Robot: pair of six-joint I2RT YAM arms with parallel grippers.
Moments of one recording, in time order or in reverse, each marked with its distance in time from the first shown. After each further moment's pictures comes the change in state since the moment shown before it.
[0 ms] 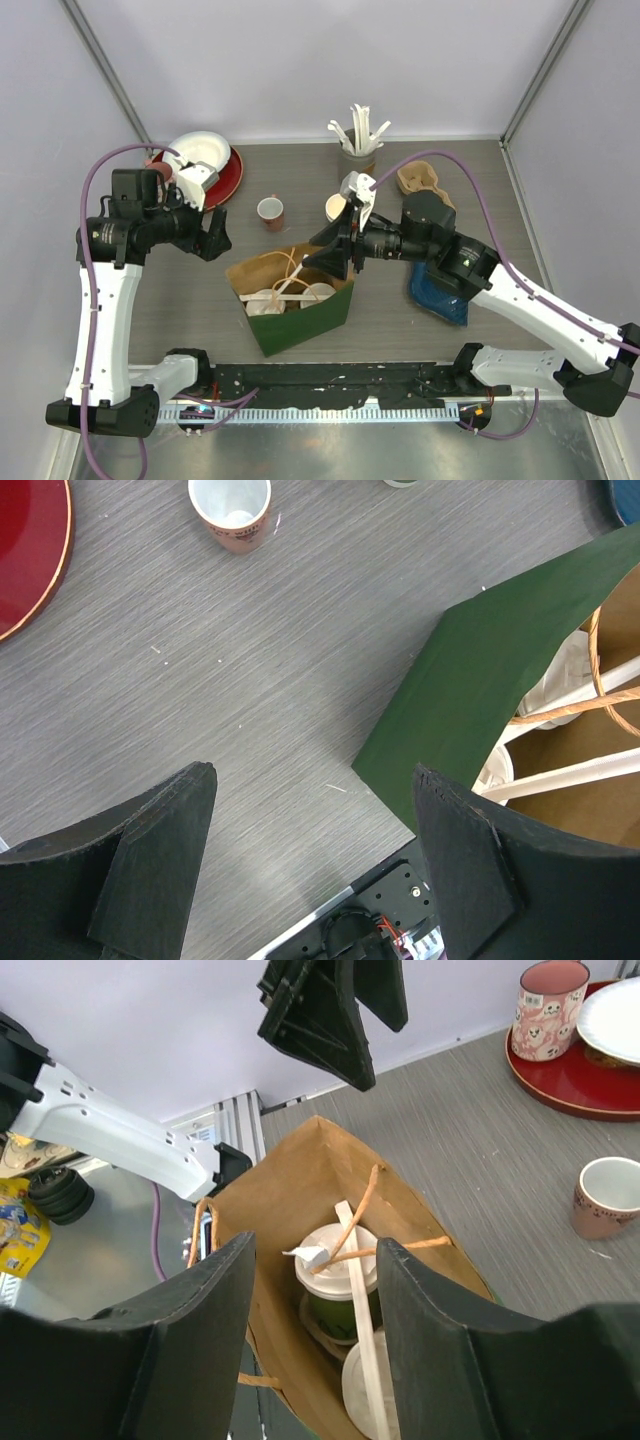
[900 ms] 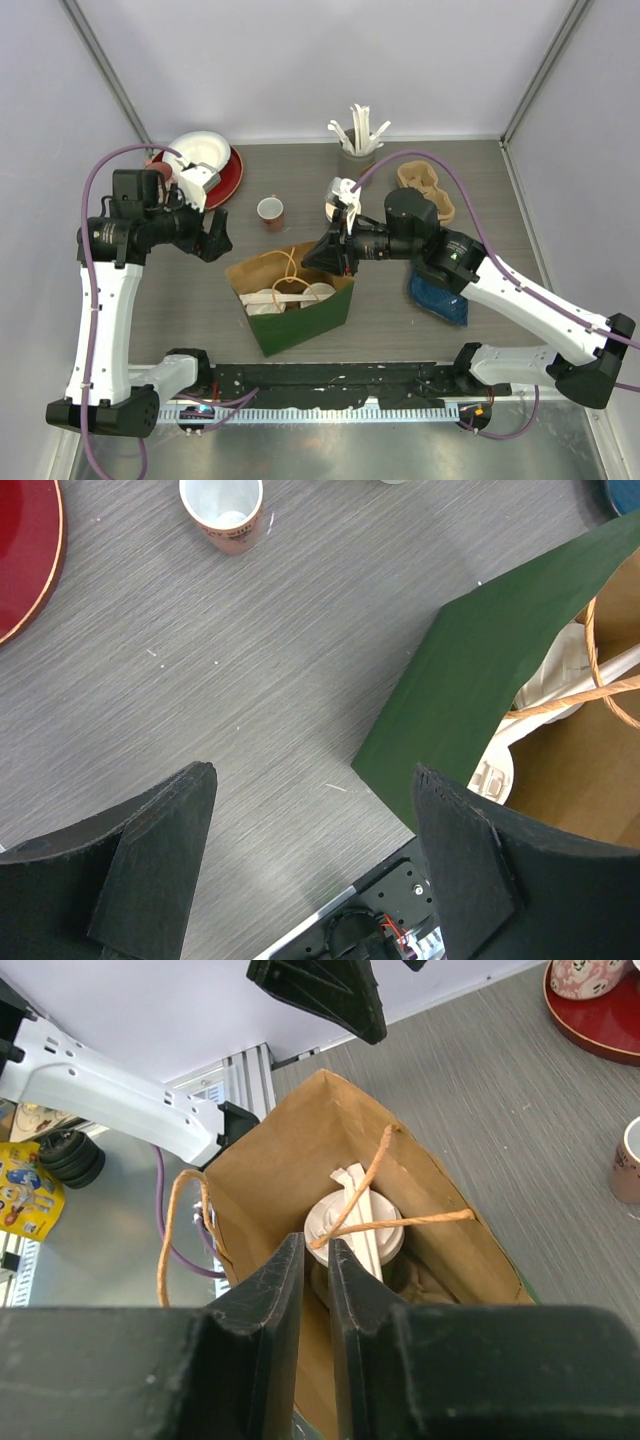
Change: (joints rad) left arm 0.000 0.000 -0.007 -0.001 0.016 0.022; right arm 0.000 0.065 0.037 -0.074 -0.061 -0.005
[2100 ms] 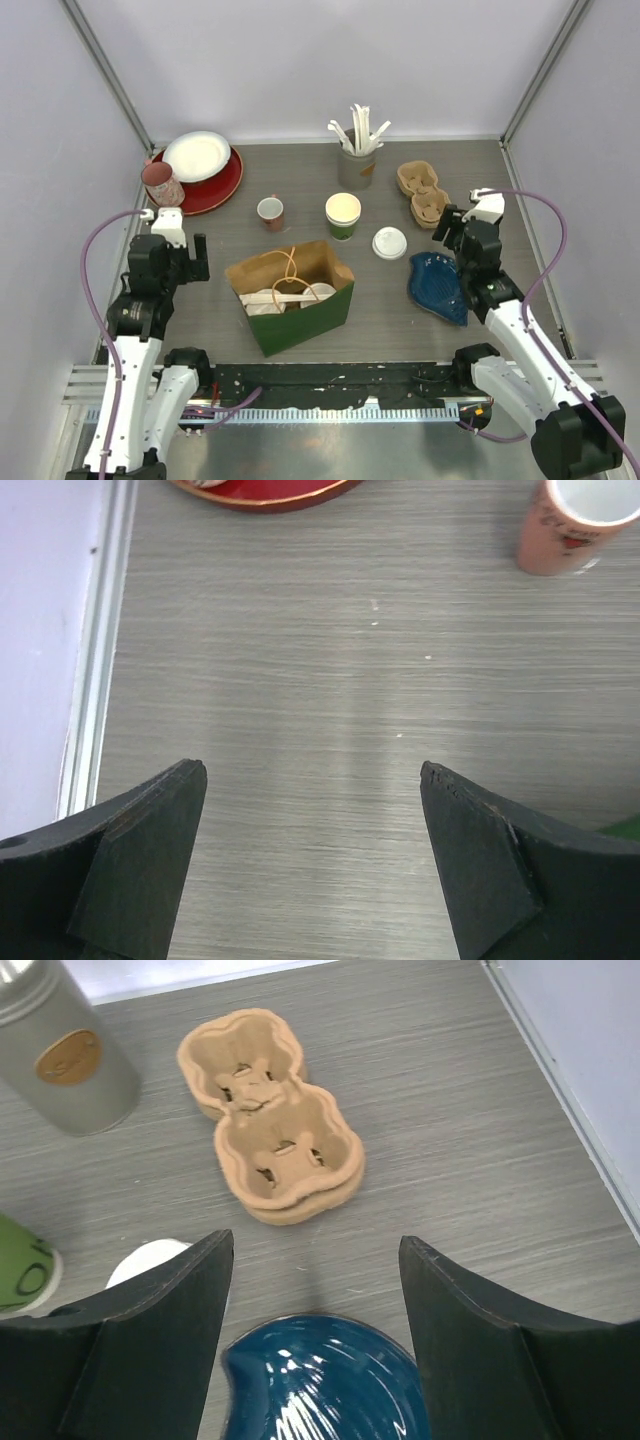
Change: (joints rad) left arm 0.022 -0.431 -0.639 0.484 -0.570 -0.298; right arm -0.699 -0.326 -0.628 0.239 0.880 -0.021
